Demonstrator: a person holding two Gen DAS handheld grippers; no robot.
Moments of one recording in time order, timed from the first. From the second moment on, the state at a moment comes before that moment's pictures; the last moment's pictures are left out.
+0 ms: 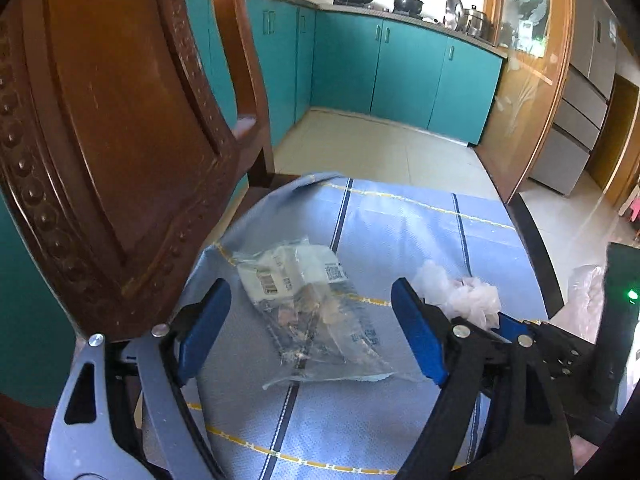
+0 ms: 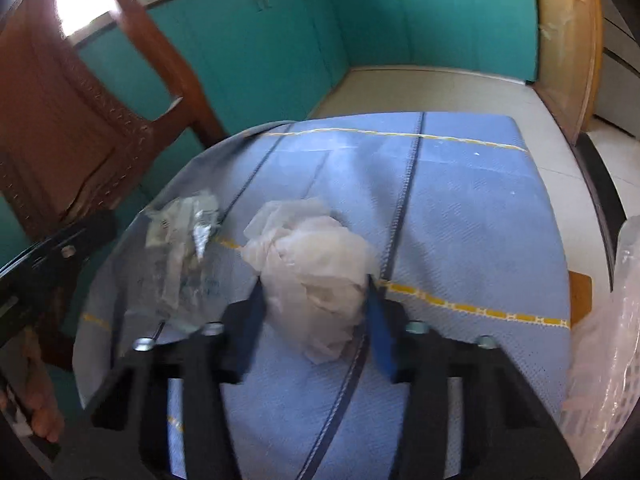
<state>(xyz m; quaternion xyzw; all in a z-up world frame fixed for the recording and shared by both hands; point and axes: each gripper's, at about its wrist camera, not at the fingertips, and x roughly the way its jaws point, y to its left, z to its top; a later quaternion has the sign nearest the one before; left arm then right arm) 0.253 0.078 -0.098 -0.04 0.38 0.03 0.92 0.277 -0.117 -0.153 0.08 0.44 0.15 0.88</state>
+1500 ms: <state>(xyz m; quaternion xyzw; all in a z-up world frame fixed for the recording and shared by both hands) 0.215 0.025 -0.117 0.03 0.39 -0.08 0.92 0.209 -0.177 -0.120 0.02 0.39 0.09 0.91</state>
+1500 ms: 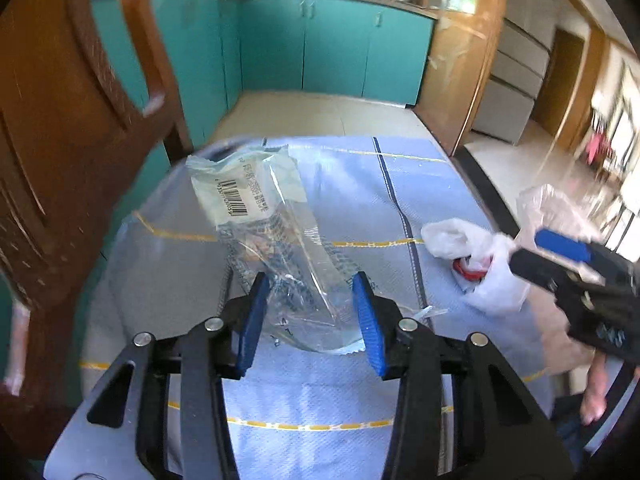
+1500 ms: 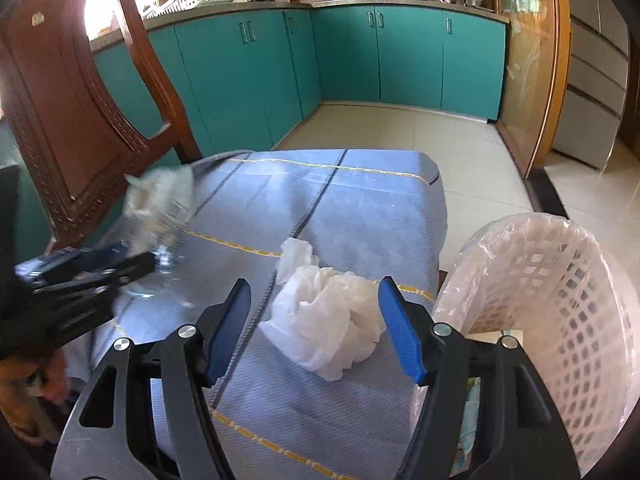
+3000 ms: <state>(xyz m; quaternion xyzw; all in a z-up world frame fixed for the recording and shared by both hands) 0.217 0.053 -0.126 0.01 0.43 -0.02 0.90 0.222 -0.174 -0.145 0.06 0.44 0.15 0.89</state>
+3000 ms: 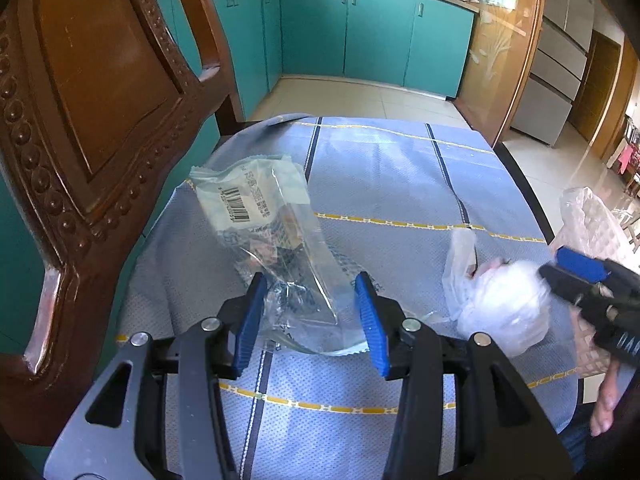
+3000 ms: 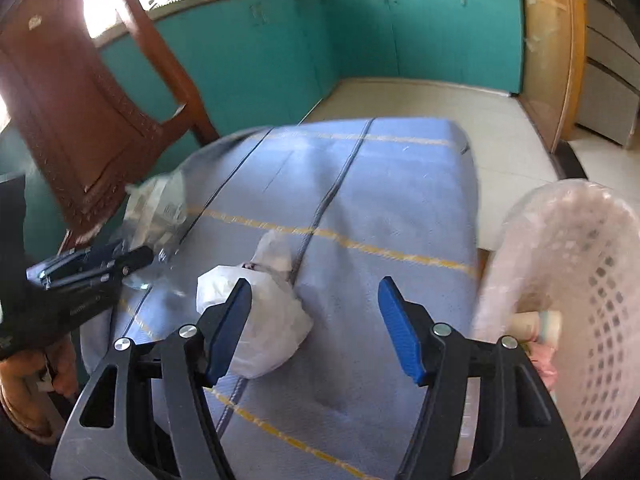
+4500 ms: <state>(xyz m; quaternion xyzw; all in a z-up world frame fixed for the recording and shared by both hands) 0.200 0.055 -0.102 0.01 0.36 0.01 0.93 0.187 -0.133 -0.124 -0.07 0.37 0.19 0.91</state>
